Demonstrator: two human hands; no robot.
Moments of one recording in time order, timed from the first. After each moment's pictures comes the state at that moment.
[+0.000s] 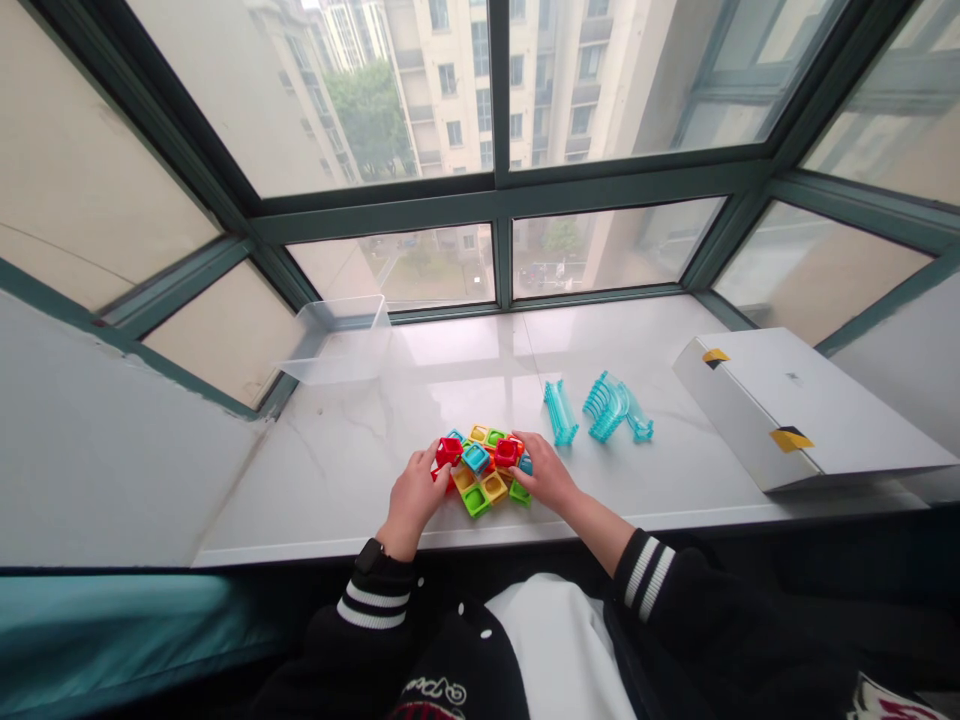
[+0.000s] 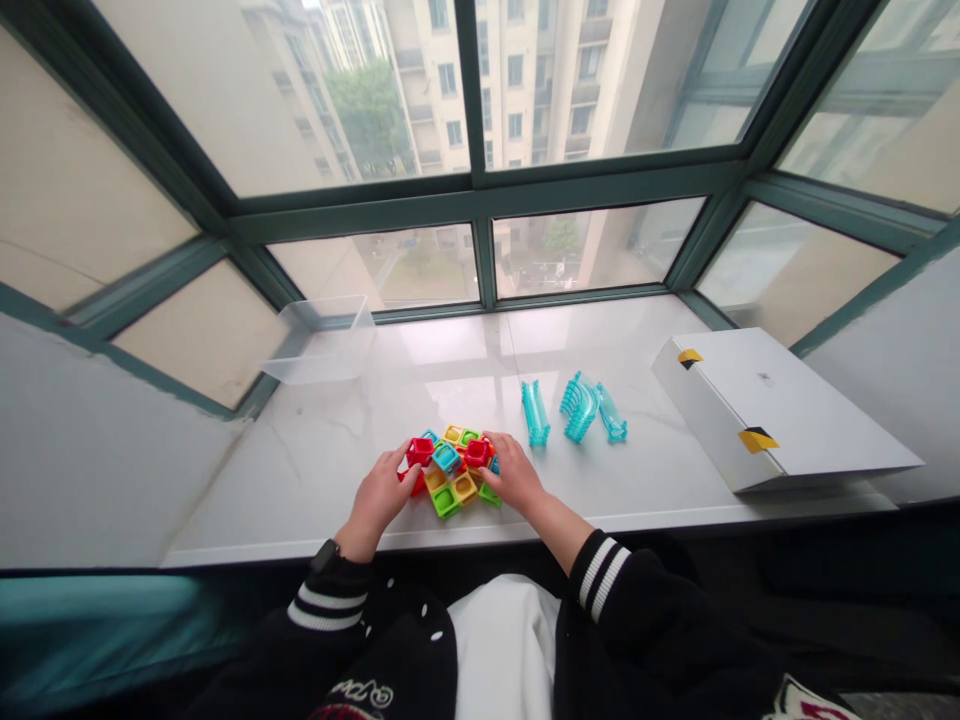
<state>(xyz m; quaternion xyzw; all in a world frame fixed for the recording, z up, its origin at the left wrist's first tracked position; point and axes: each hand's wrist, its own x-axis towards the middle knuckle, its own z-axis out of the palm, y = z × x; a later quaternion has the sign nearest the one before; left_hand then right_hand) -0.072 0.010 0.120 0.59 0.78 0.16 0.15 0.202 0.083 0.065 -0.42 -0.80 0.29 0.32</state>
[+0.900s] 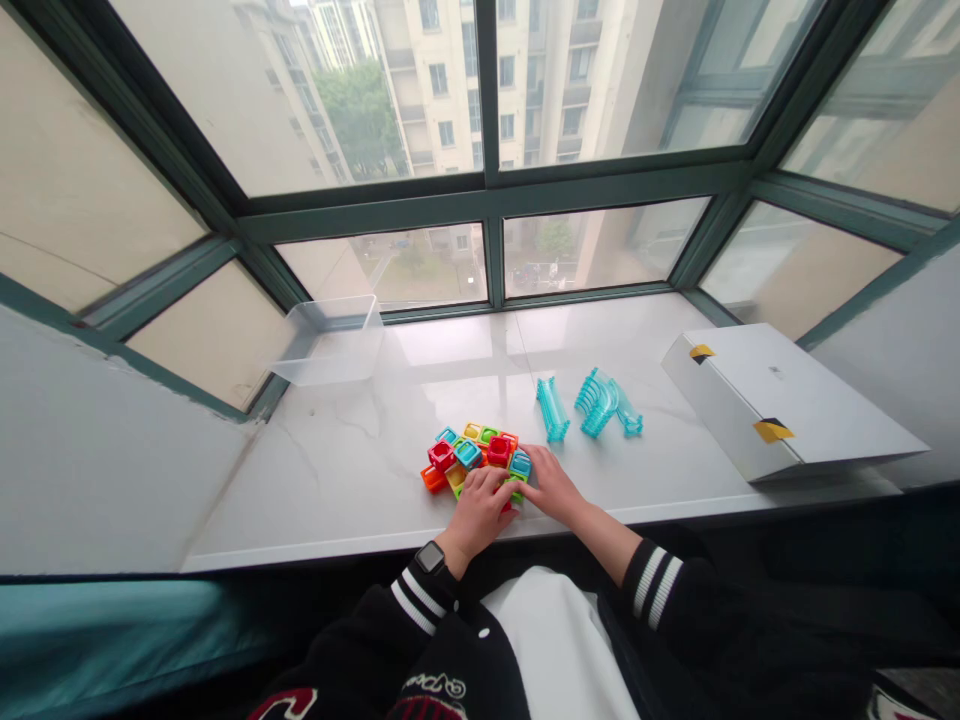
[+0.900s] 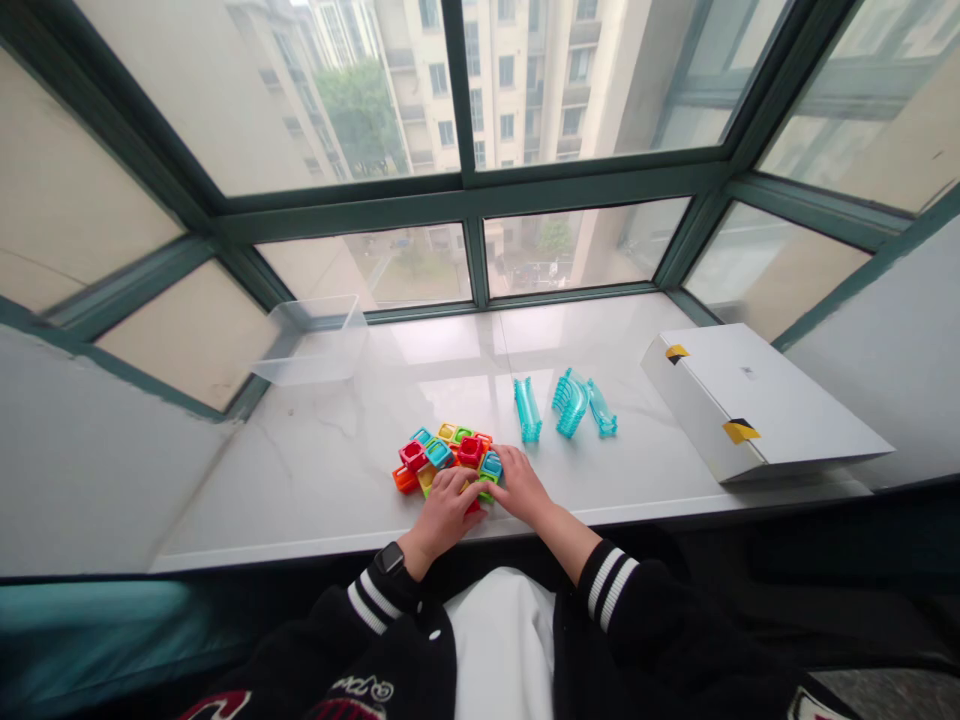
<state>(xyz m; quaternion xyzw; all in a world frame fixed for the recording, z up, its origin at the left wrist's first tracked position) 0.024 -0.007 0.074 0.84 0.49 0.21 0.08 0.228 0.064 0.033 -0.43 -0.80 0.28 0.30</state>
